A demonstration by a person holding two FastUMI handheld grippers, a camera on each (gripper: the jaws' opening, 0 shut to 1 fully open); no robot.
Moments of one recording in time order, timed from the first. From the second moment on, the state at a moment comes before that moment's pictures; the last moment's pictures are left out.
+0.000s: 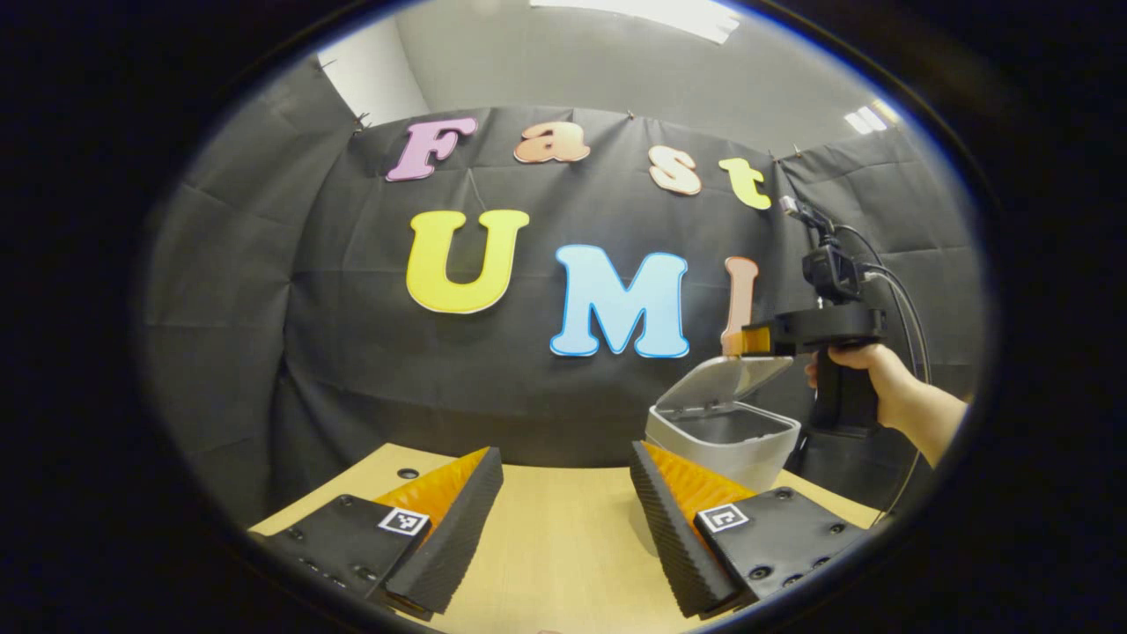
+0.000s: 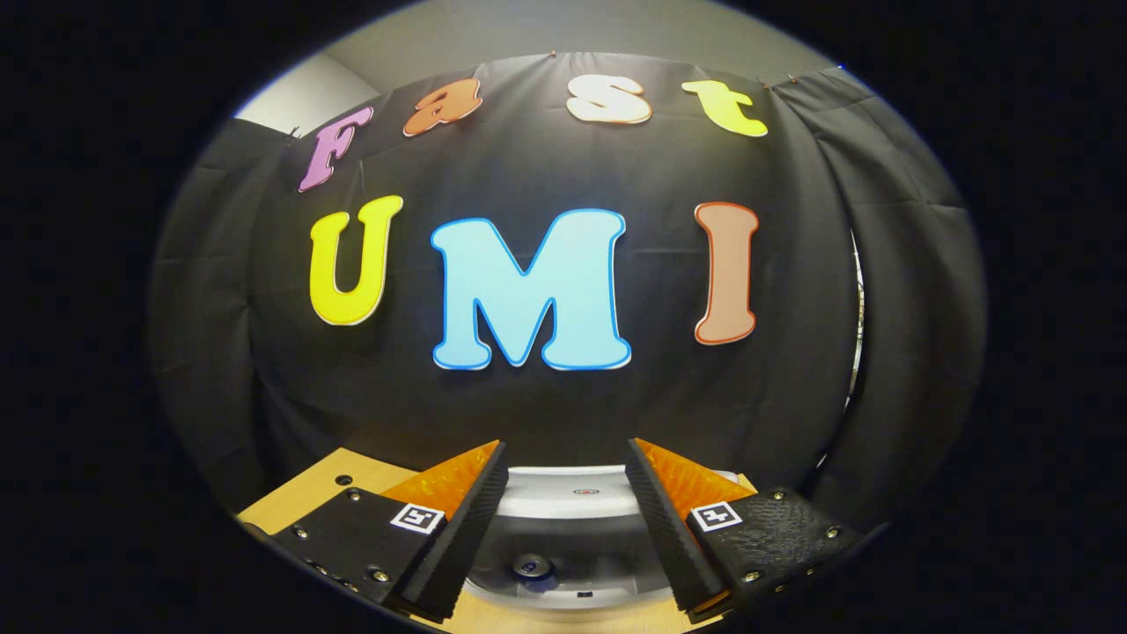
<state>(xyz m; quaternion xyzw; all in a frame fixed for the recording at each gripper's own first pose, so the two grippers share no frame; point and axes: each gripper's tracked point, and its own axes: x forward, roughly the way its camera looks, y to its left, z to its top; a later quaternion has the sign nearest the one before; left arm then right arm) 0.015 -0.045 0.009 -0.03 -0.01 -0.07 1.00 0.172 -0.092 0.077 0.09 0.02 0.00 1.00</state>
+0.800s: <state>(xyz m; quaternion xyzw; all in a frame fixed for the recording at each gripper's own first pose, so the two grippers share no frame) 0.017 -0.024 0.004 -0.02 -0.01 -0.05 1.00 0.199 -0.084 0.007 0.08 0.02 -0.01 1.00</state>
